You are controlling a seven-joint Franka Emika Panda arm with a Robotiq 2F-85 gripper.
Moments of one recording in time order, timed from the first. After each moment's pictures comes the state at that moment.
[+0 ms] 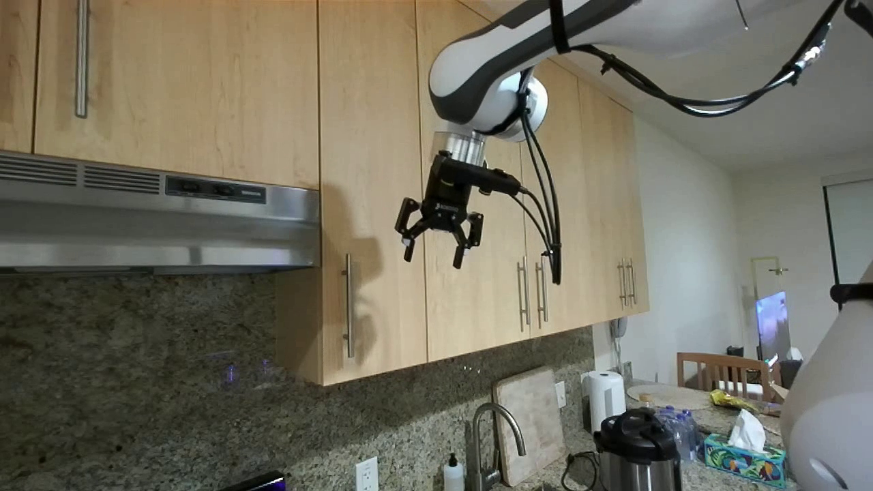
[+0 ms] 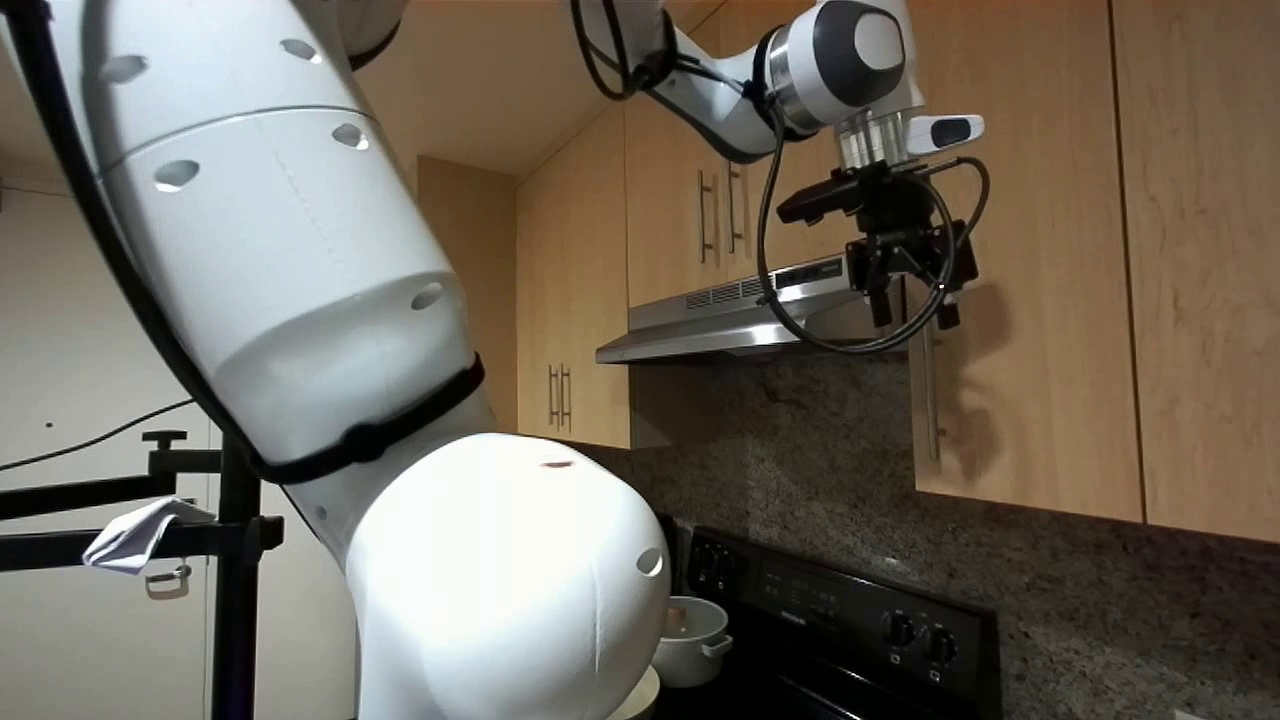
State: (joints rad) arm -0.01 -0.49 0.01 -2.15 0.04 2.01 0.36
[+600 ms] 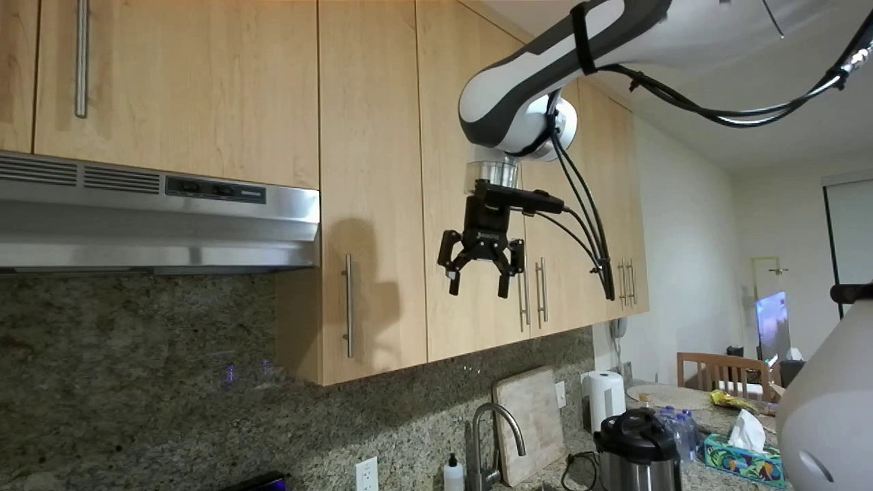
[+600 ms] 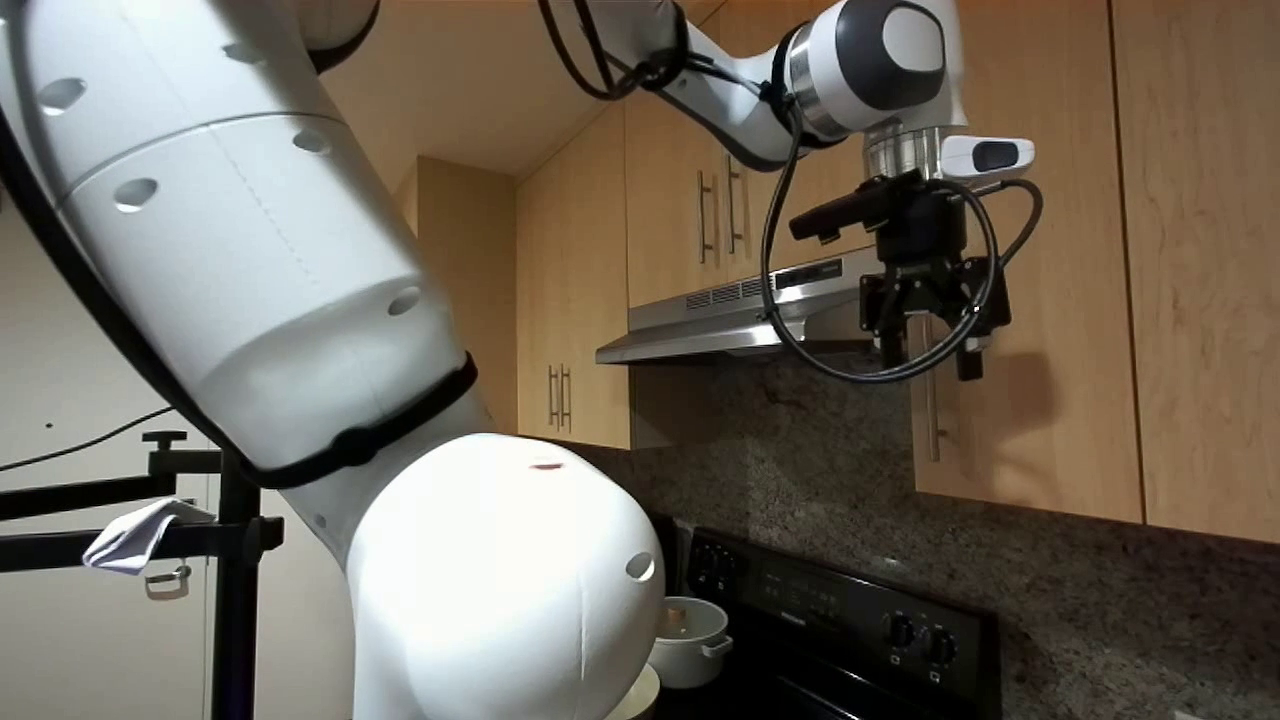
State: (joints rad) arm -0.05 -0.55 -0.05 -2.27 0.04 1.87 0.26
